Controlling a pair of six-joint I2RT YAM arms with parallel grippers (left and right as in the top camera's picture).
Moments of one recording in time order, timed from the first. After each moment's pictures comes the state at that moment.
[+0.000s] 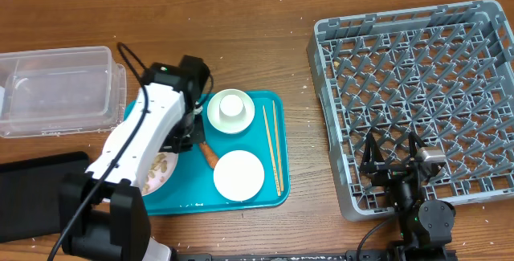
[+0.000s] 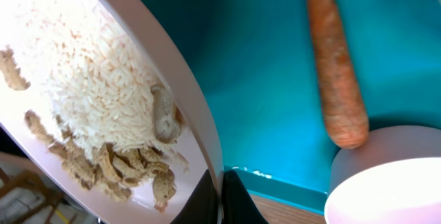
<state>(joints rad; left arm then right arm) -0.23 1.70 1.33 -1.40 -0.18 -0.46 0.07 0.01 0.02 -0.04 -0.04 0.22</state>
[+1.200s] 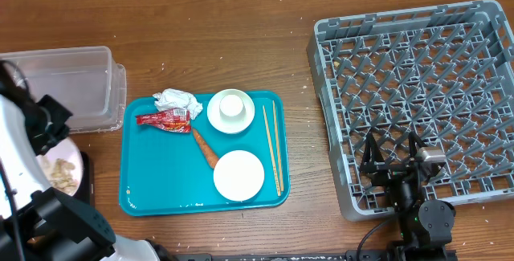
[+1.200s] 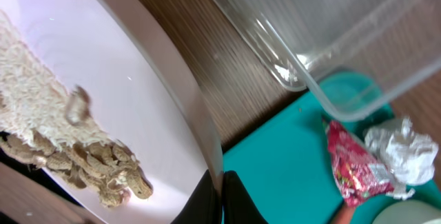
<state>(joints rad) 0.66 1.70 1.56 -1.28 0.05 -0.31 0.07 0.01 0.02 -0.04 -0.04 0.22</state>
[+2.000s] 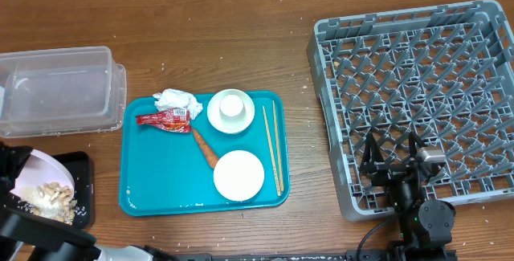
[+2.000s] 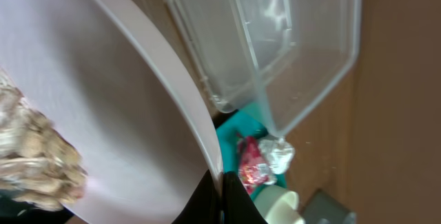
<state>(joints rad) 1.14 1.70 1.49 -1.21 0.67 -0.16 0.07 0.01 0.02 -0.04 -0.04 0.22</state>
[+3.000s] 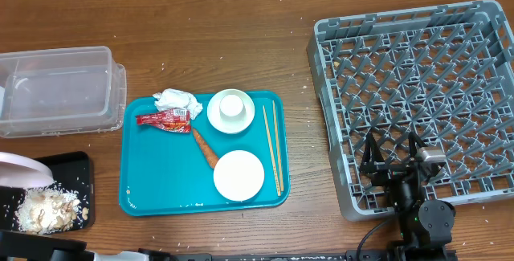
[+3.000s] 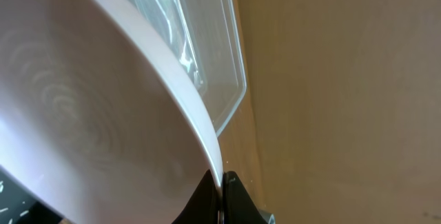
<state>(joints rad) 1.38 1.70 1.49 -1.19 1.07 -0.05 0.07 0.01 0.02 -0.04 -0.04 0.22</state>
